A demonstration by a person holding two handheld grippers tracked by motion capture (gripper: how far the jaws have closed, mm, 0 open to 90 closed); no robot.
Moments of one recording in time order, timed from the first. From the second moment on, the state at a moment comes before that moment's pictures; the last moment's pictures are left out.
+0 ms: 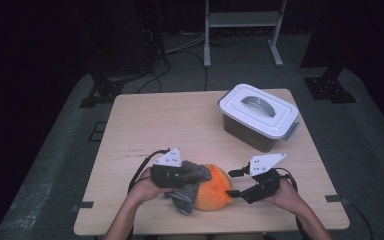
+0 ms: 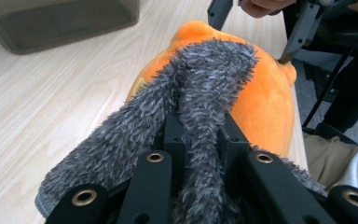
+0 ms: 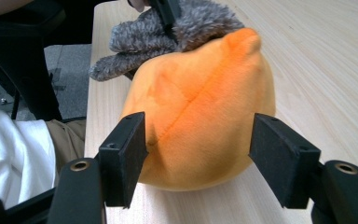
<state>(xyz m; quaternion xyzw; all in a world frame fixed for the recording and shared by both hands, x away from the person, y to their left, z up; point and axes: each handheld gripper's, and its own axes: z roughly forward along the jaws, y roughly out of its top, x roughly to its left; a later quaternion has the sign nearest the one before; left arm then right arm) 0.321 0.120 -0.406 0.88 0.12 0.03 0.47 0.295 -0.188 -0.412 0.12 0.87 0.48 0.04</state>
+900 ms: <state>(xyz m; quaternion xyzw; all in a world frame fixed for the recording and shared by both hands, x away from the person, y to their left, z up) 0.318 0.118 -0.398 0.88 0.13 0.10 0.45 0.285 -0.158 -0.410 0.13 0.86 0.49 0.03</state>
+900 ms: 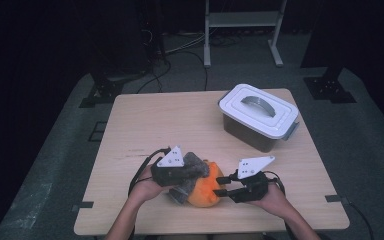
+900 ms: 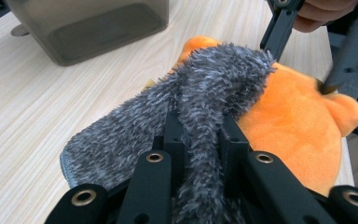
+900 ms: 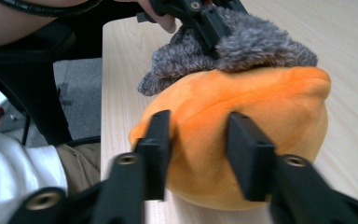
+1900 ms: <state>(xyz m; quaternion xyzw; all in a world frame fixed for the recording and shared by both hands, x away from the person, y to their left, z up) 0.310 0.119 -0.386 0.88 0.09 0.07 0.47 0.295 -0.160 -0.415 0.17 0.85 0.50 0.04</state>
